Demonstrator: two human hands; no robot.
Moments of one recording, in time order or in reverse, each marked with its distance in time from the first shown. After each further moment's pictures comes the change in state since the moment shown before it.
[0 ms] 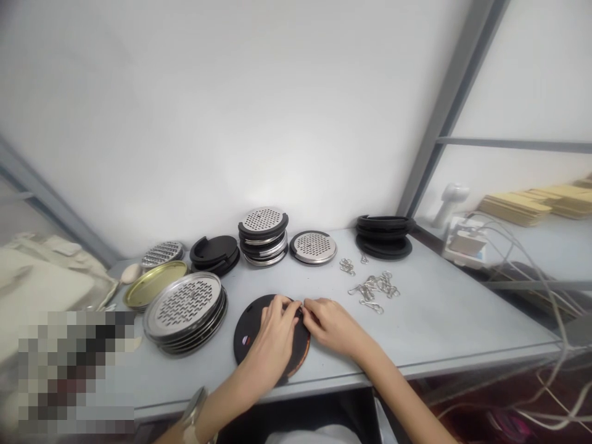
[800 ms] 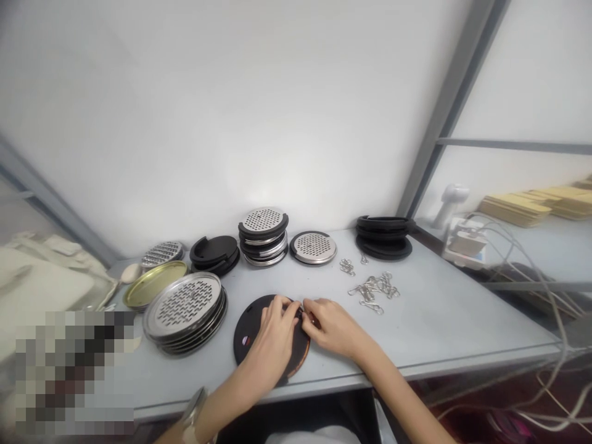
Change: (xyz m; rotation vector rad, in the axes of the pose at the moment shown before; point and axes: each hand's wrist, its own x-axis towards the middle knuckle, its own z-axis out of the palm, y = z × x) left_hand 0.001 0.001 0.000 0.004 -0.011 -0.012; right_hand -0.002 -0.001 -0.001 0.002 0.013 -0.009
